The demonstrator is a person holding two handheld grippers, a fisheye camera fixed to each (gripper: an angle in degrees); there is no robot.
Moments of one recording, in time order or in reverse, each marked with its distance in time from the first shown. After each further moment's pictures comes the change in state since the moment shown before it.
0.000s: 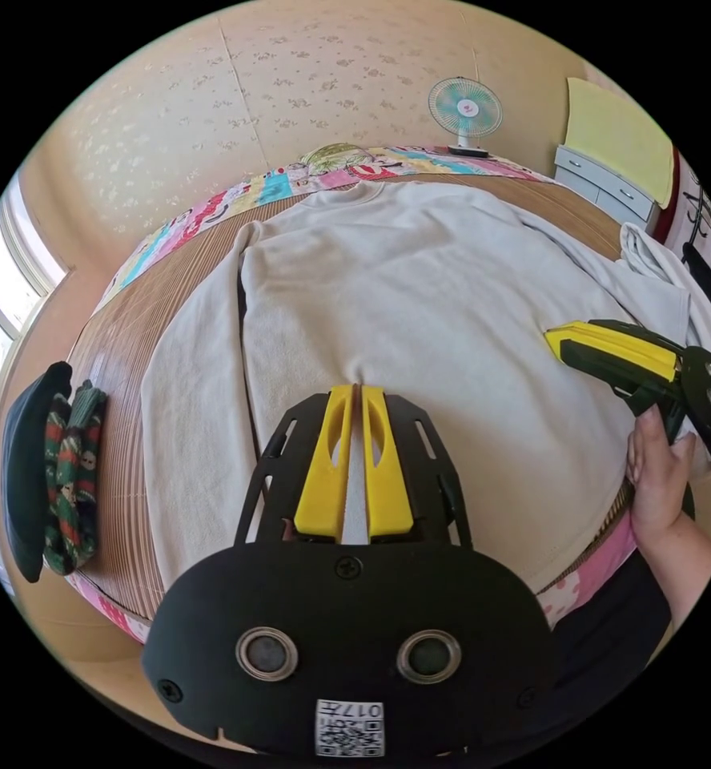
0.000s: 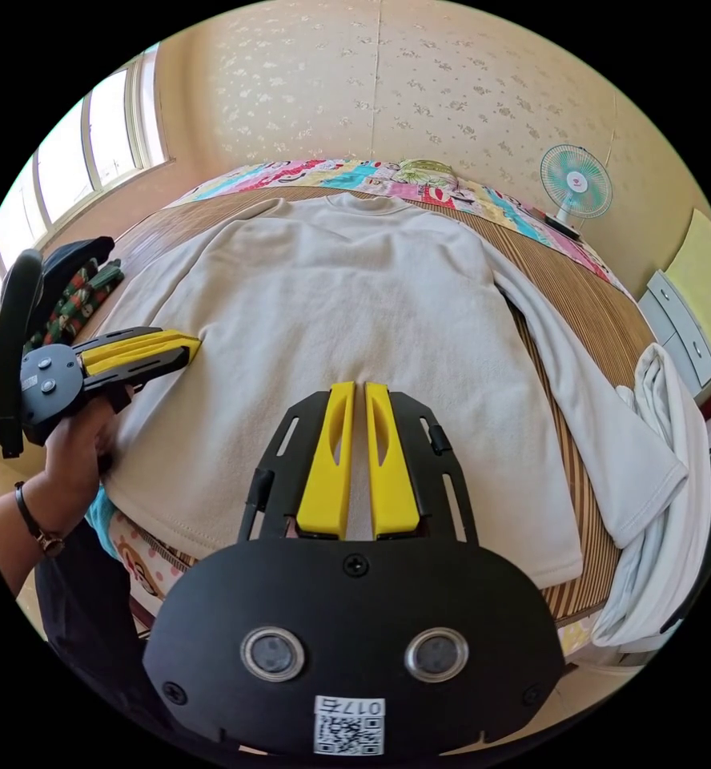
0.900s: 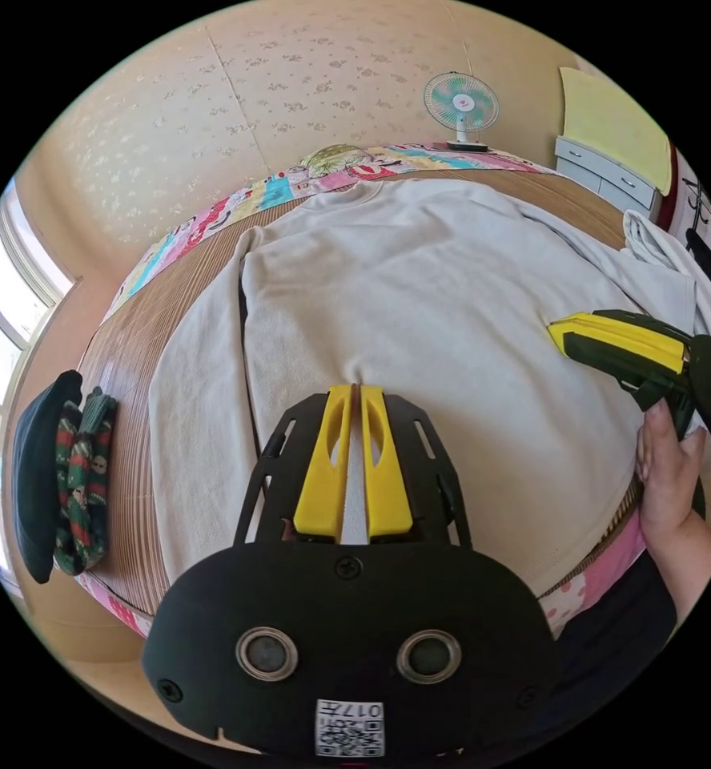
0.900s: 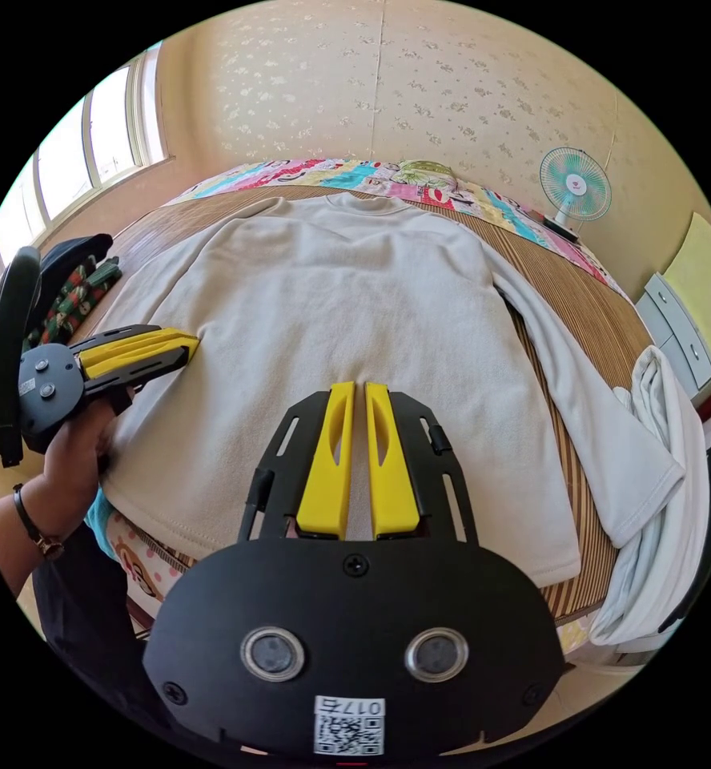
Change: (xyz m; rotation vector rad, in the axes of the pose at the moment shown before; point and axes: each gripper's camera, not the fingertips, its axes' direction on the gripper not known) left arm 0.042 -0.014 0.007 0.002 -0.044 0.021; right arm -0.009 -0.018 0.007 0.001 0.011 -0.002
